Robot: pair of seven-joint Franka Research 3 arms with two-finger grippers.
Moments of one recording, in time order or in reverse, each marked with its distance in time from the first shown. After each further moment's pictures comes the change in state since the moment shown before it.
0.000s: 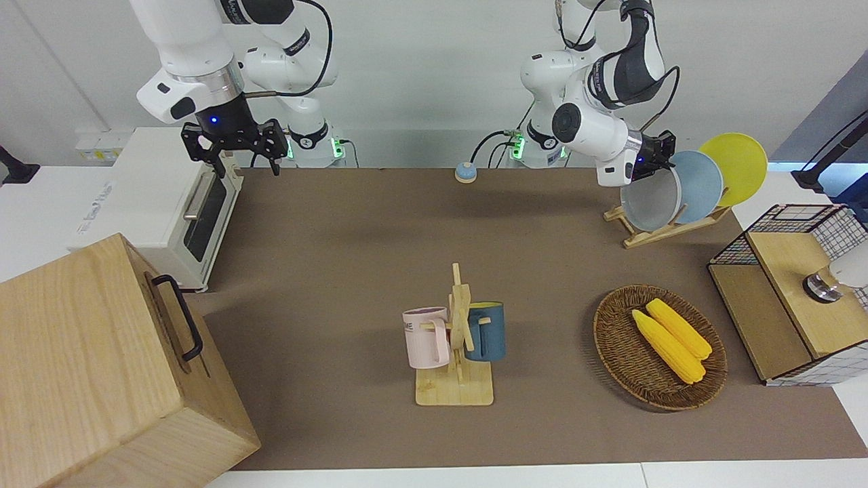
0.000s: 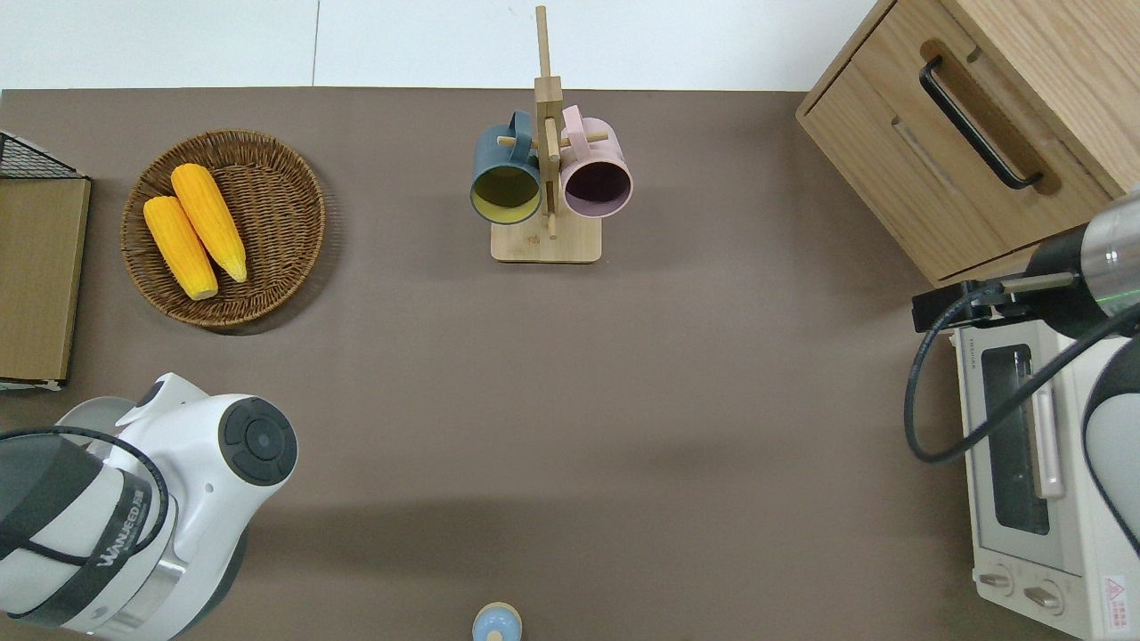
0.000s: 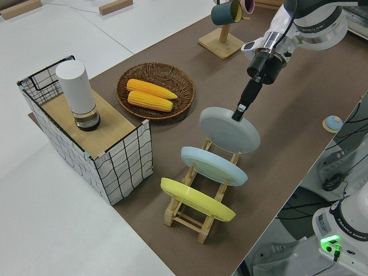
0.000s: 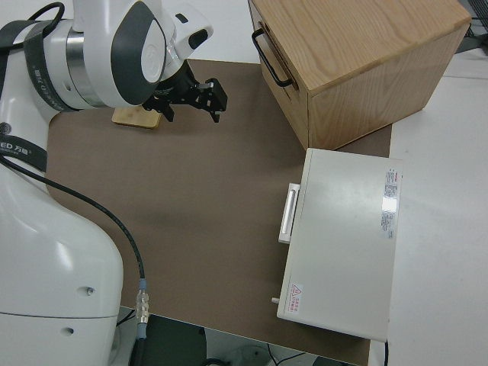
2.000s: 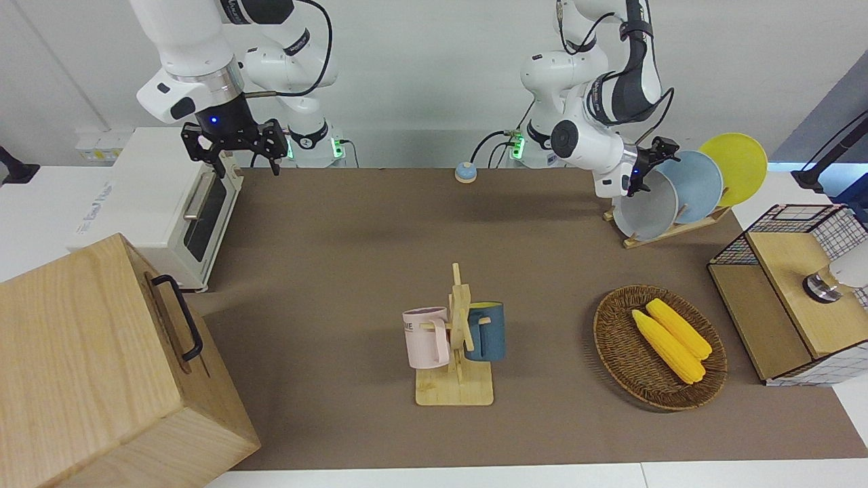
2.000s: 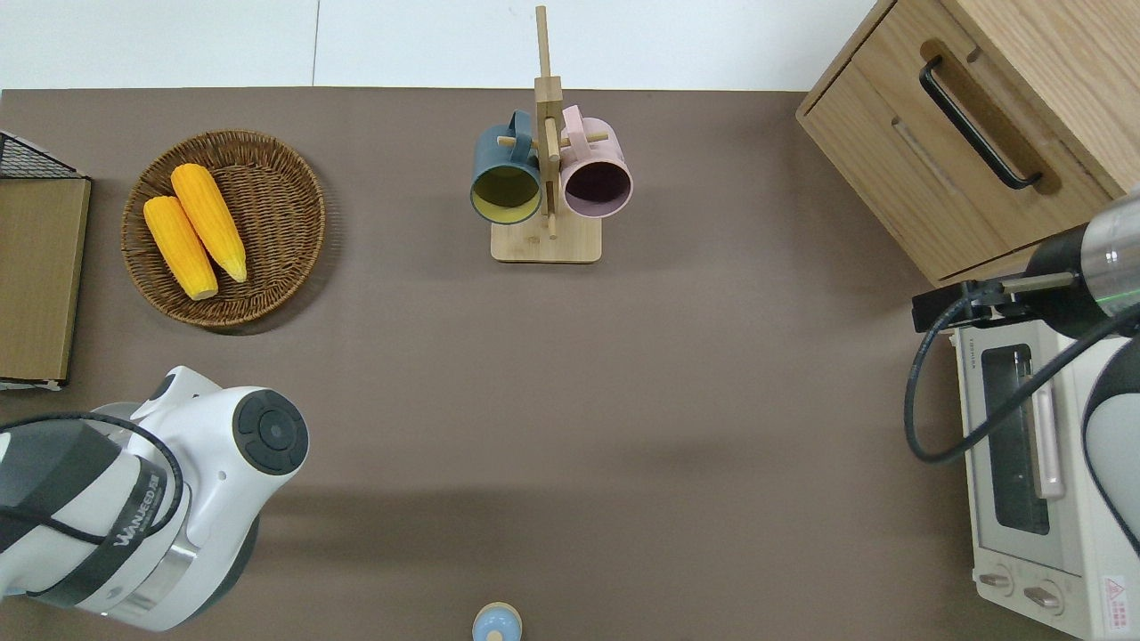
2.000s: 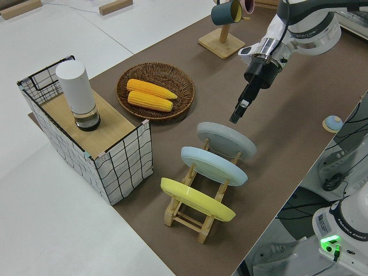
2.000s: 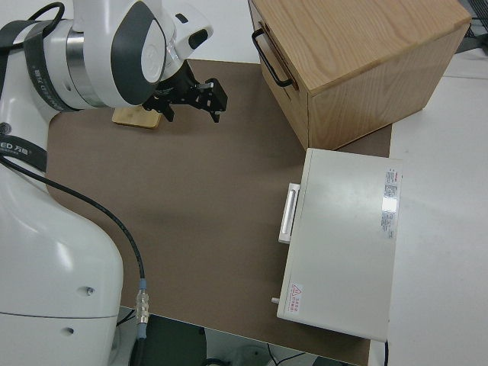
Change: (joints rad) left arm 0.001 0.038 -0.010 0.013 -0.012 0.014 -0.075; right arm 0.000 0.000 0.000 0.000 0.000 0.000 0.000
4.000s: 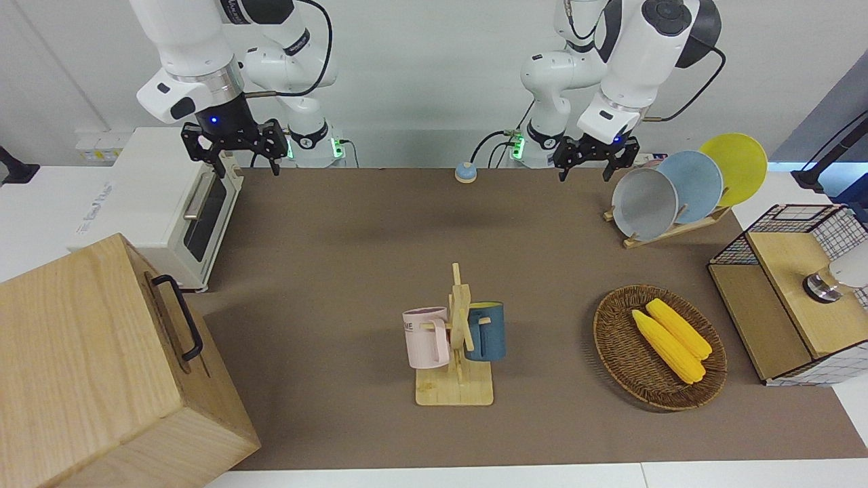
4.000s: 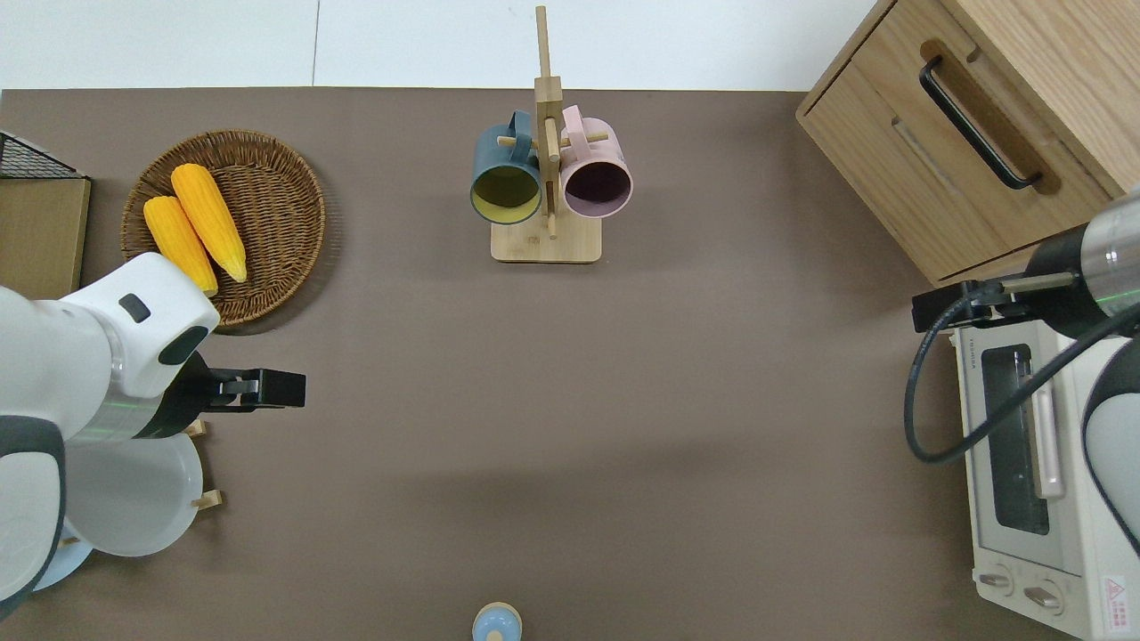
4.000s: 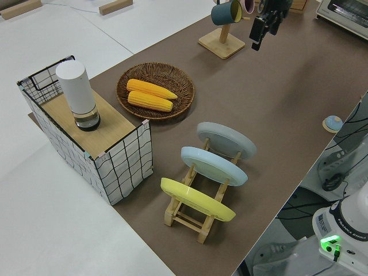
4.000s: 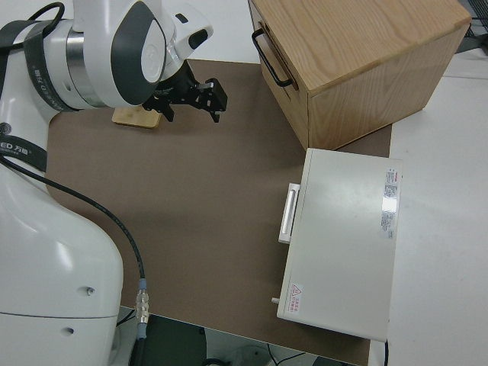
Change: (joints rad) left arm 0.003 0.016 0.064 0.444 -1.041 0.074 0.718; right arm 0.000 0.000 0.000 0.000 0.000 0.000 0.000
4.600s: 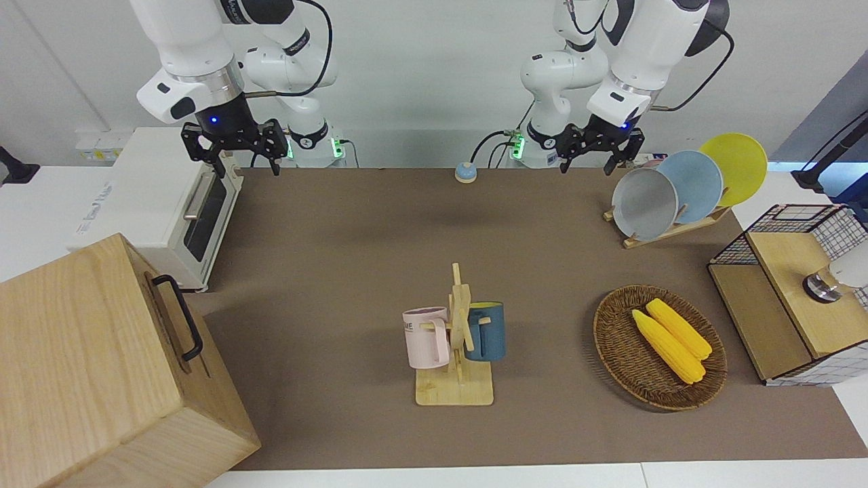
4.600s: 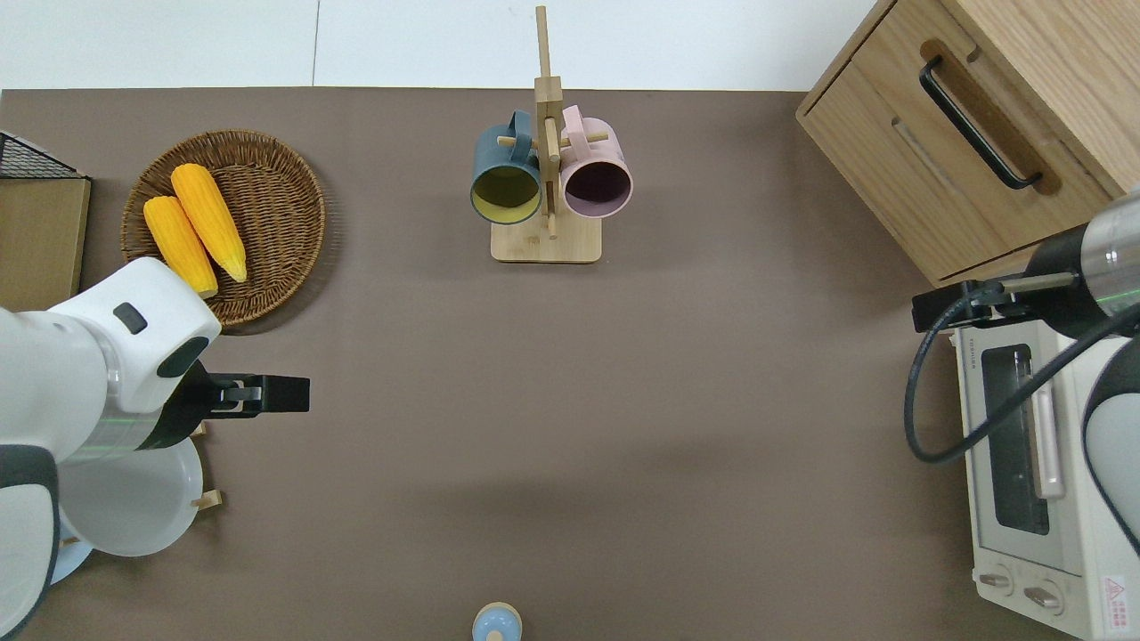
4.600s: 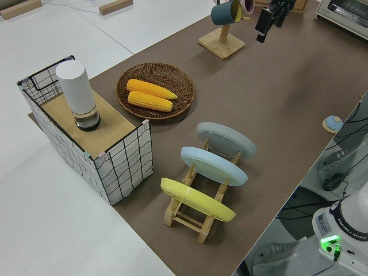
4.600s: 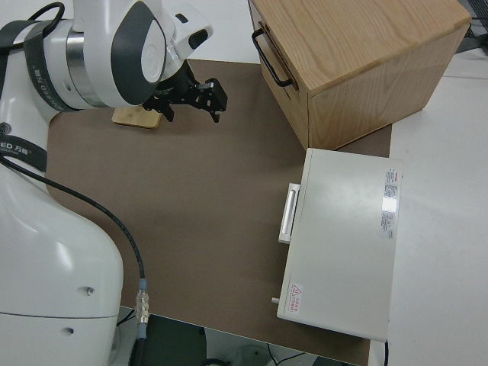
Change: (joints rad) left arm -0.002 -0.033 -0.017 0.009 0.002 0.000 -0.017; right arm 0.000 0.000 0.000 0.000 0.000 0.000 0.000
